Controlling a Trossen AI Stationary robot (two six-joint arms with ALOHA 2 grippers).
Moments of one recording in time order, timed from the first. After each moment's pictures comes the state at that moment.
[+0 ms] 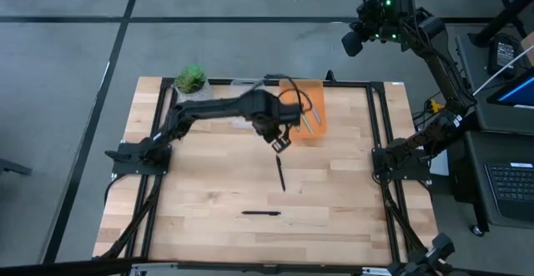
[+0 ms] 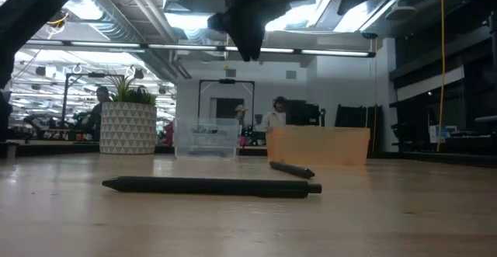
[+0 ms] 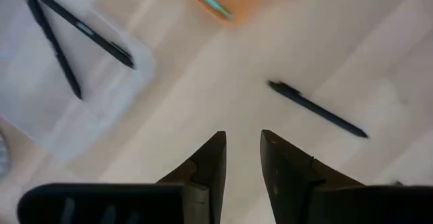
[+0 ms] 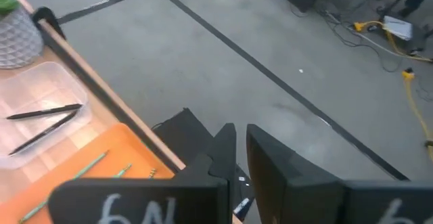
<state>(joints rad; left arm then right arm) 0.09 2.19 2.34 -1.56 -0.13 -0.64 -0.92 1.49 1.99 -1.09 0.09 -0.22</state>
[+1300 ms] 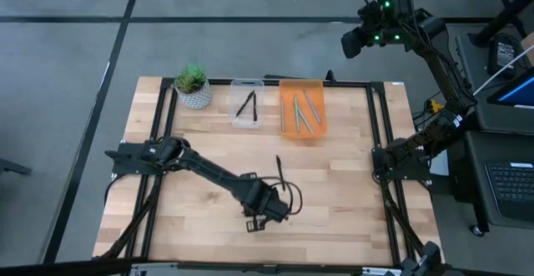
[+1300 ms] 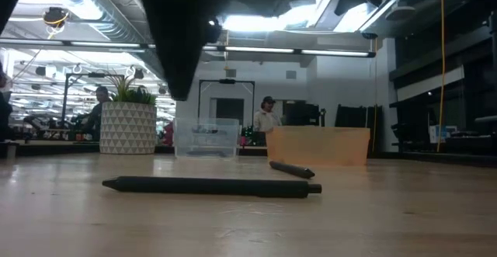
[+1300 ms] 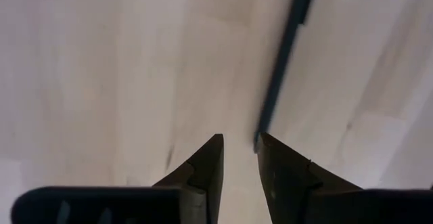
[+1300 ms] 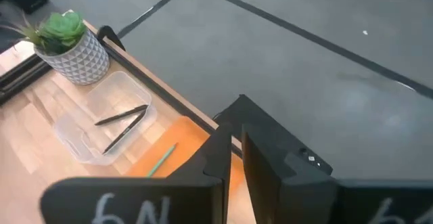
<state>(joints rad) -0.40 2.21 1.96 -1.32 -0.05 -0.62 -0.93 1.49 1.99 -1.17 -0.11 0.02</state>
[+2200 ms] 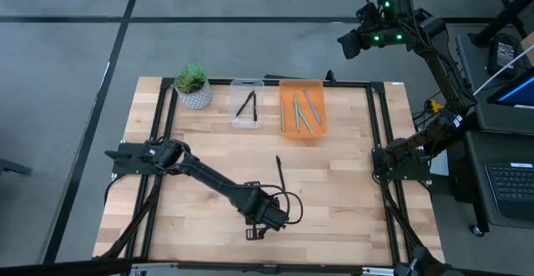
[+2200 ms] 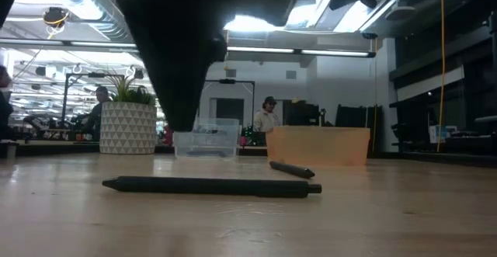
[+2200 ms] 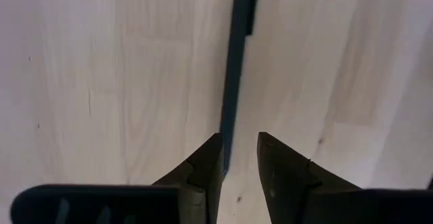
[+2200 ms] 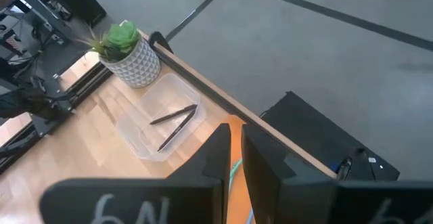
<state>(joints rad) -0.44 2.22 1.88 -1.15 -0.04 -0.56 -0.93 1.49 1.99 -1.17 -0.28 0.12</state>
